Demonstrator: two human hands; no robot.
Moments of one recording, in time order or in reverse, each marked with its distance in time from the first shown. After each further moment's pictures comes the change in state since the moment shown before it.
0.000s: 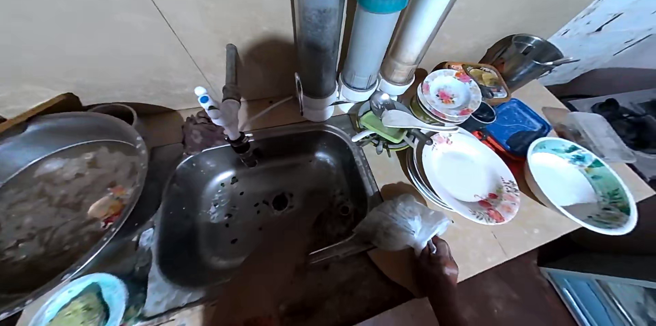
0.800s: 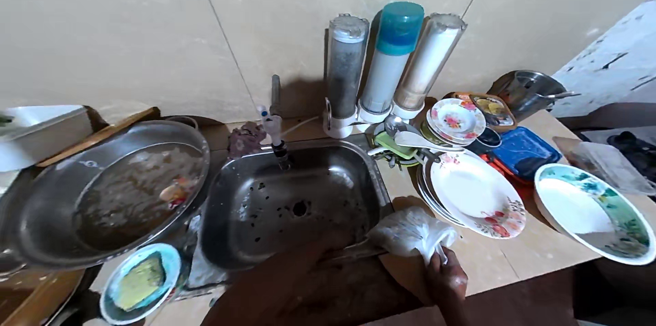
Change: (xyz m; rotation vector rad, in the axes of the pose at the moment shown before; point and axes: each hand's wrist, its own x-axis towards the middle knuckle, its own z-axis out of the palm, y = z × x) left_hand -0.074 -0.008 0.024 -0.120 -0.176 0.201; right_hand 0.002 0.002 -0.003 0.169 0.014 0.060
